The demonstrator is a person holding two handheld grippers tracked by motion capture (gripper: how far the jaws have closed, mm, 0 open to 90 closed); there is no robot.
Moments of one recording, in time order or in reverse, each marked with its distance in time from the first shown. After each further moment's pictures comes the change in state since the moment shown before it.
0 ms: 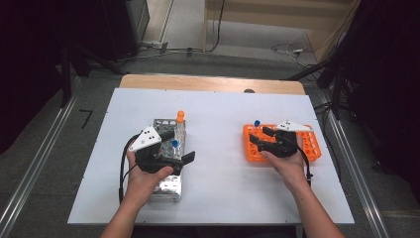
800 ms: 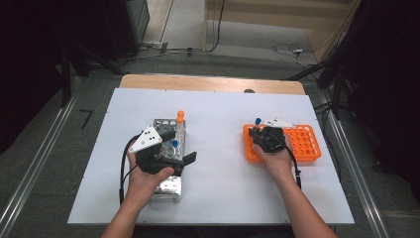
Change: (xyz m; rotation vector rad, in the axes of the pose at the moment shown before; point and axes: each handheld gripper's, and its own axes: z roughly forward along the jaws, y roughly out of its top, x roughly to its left) left arm -0.006 0.004 -0.002 -0.013 -0.006 0.009; right arm 0.012 0.000 0.033 0.056 -0.169 0.012
